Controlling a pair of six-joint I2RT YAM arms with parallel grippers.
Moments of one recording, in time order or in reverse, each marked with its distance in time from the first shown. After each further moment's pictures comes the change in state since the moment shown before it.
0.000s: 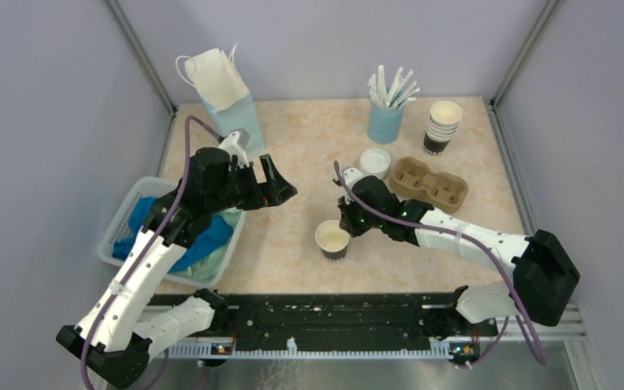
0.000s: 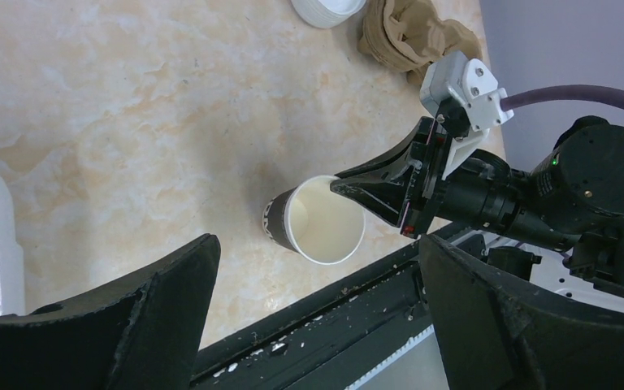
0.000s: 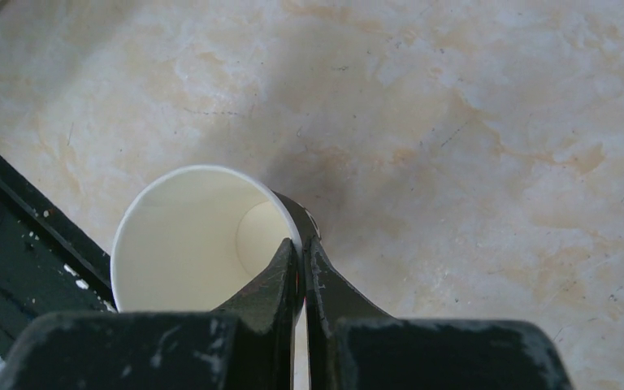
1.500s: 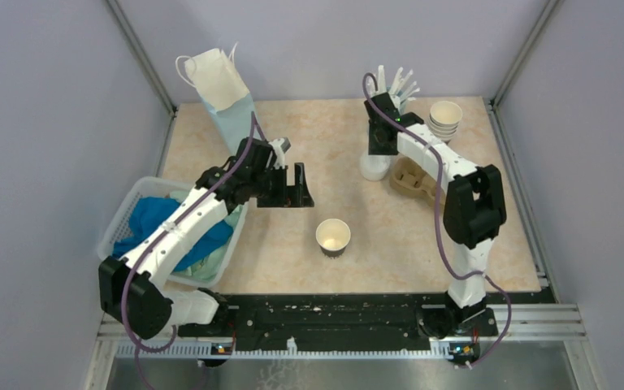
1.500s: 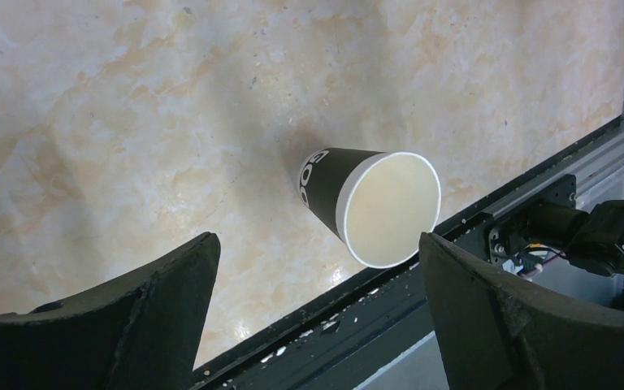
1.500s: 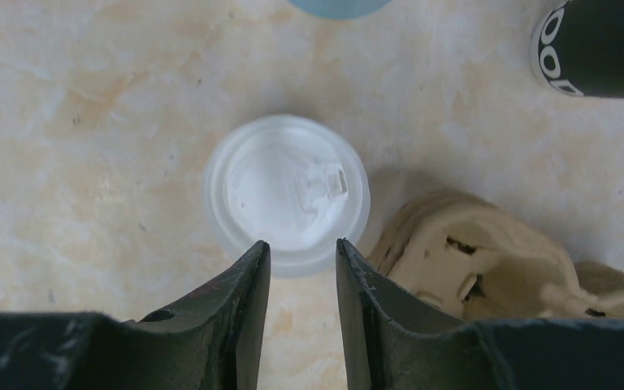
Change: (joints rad) left arm 0.000 0.304 -0.047 0.045 0.101 0.141; right arm -0.420 0.578 0.764 -0.399 0.332 0.119
